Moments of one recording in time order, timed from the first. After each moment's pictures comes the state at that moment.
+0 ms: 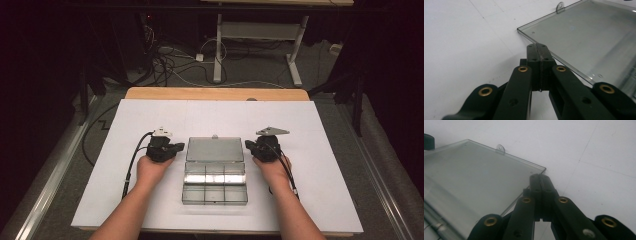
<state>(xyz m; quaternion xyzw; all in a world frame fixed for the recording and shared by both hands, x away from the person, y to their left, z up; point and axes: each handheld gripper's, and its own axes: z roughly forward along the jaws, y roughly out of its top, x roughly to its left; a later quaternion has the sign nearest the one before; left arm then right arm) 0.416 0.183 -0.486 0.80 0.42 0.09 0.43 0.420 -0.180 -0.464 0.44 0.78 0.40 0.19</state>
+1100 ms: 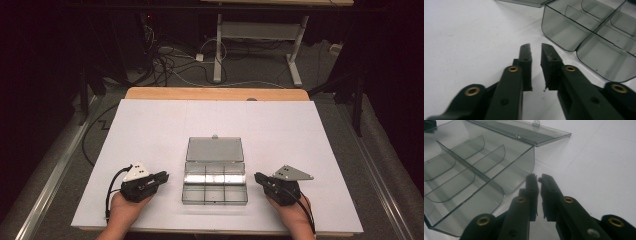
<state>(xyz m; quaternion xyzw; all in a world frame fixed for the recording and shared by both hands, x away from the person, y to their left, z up) 0.307 0.222 -0.497 0.81 0.36 0.13 0.45 0.307 -0.212 -0.478 0.39 0.79 0.43 0.20</state>
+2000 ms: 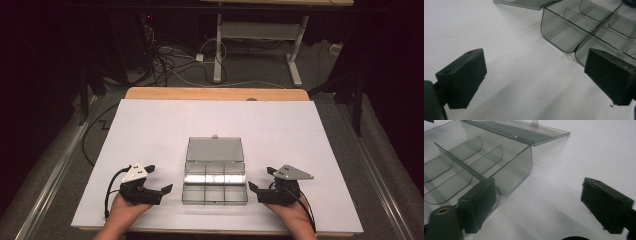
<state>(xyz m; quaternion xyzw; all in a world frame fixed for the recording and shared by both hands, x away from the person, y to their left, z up) 0.305 0.226 -0.497 0.80 0.36 0.13 0.46 0.310 -0.214 -0.481 0.39 0.79 0.44 0.19</state>
